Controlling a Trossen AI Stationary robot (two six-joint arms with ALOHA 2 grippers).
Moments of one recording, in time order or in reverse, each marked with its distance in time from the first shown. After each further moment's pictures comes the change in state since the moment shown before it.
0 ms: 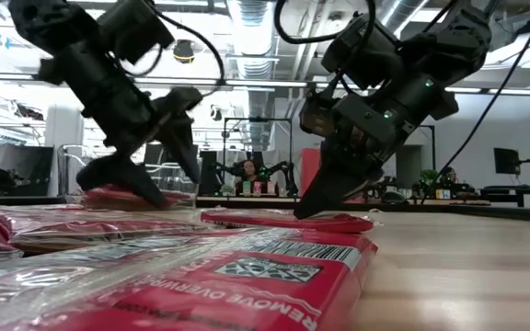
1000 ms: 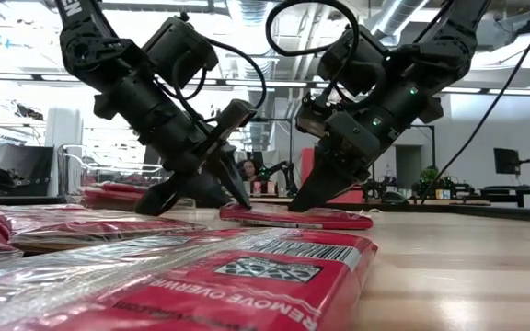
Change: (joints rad) left arm 0.052 0.340 0.134 0.319 0.110 -0.031; right arm -0.076 -0.009 0.003 0.033 -0.026 -0.109
